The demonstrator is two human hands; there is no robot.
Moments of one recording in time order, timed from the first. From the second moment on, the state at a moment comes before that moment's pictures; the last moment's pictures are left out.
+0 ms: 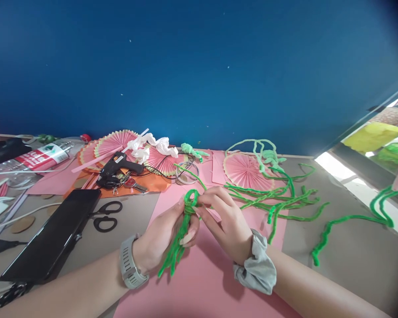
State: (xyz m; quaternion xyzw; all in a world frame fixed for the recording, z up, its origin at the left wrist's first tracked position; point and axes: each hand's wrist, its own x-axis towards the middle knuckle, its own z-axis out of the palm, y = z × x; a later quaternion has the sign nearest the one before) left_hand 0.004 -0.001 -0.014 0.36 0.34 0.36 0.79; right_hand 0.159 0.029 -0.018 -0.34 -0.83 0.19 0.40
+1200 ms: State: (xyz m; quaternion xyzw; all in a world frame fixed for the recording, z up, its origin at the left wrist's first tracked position) left_hand 0.001 0.012 -0.026 0.34 0.41 0.47 0.71; right_hand 0.169 0.041 -0.008 -0.30 -0.94 0.11 0.08
